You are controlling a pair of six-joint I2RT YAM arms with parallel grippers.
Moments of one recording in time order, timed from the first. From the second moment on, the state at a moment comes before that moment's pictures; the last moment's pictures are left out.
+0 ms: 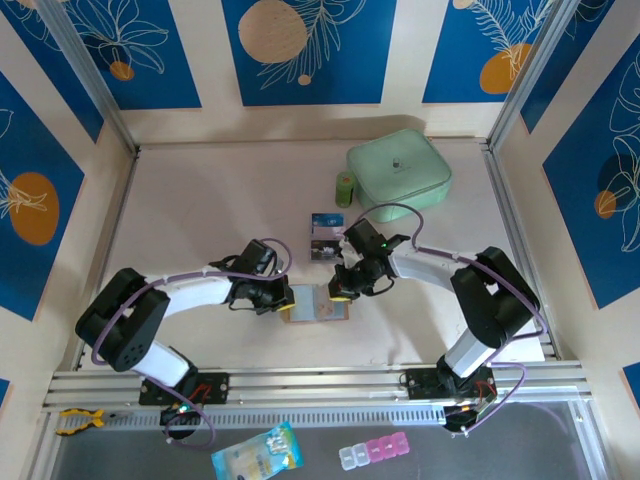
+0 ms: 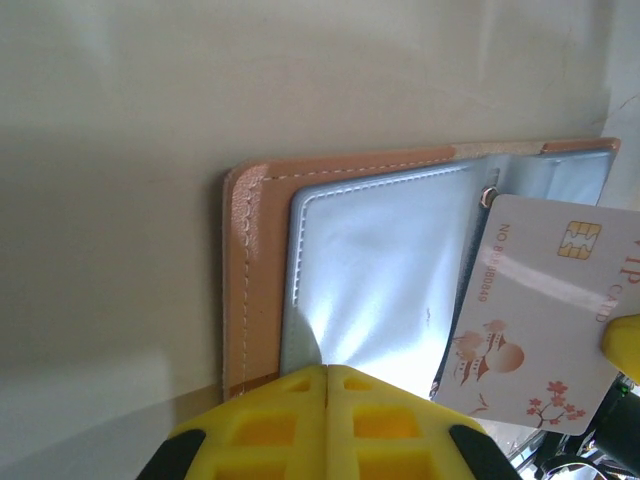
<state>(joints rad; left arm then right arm) -0.64 1.51 0.64 -0.23 0.45 -0.89 0.64 1.61 0.88 -0.50 -0.57 0.61</state>
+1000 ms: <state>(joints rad) -0.67 1.55 0.67 -0.20 0.46 -0.89 0.69 1.66 0.95 -0.56 -0.52 0.61</state>
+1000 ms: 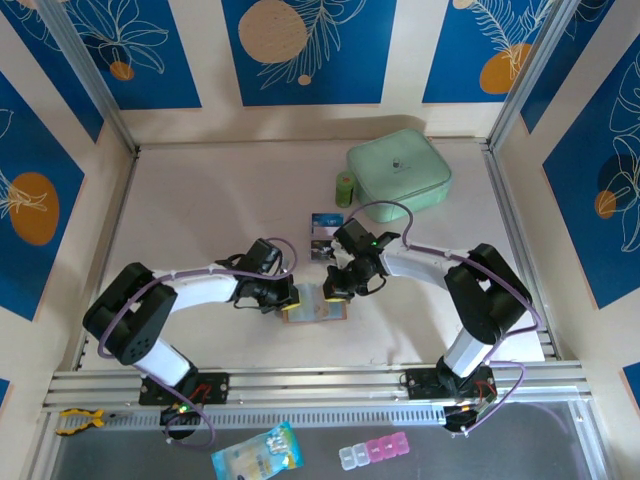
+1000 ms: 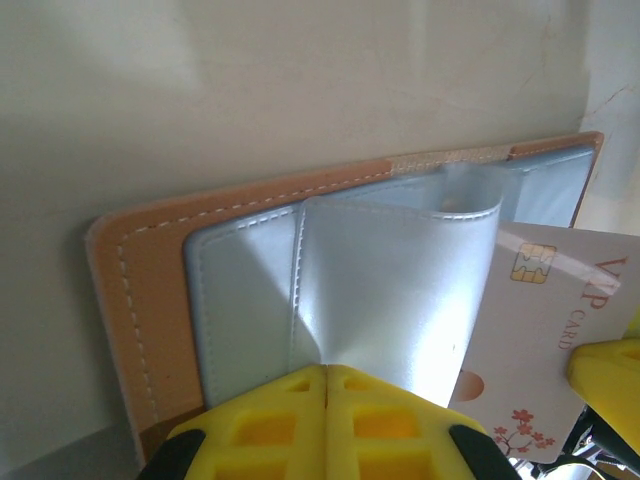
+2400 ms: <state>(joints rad) -0.61 1.44 0.67 -0.36 0.34 -0.80 0.55 1.66 1.45 -1.03 -0.25 -0.57</state>
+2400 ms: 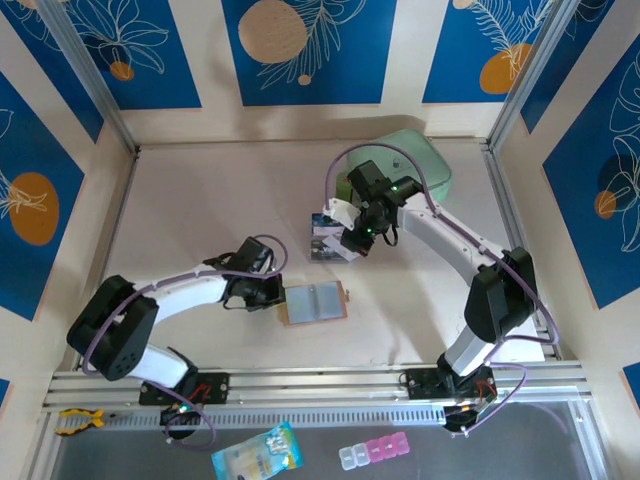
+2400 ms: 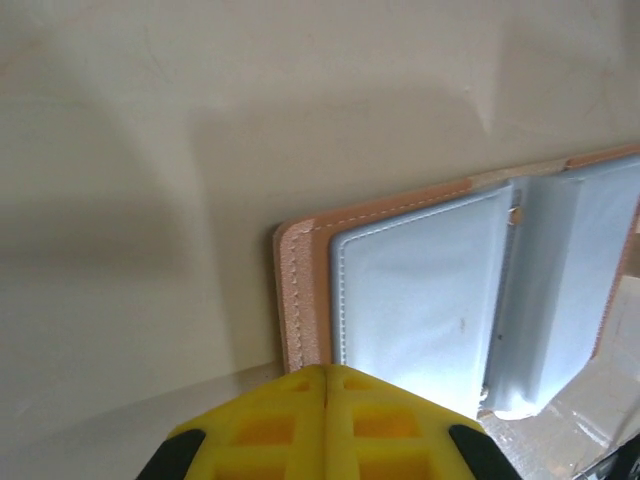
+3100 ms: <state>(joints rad) -0.58 1.31 0.63 -0.40 0.34 -0.80 0.49 2.03 1.86 -1.16 -0.24 -0.84</state>
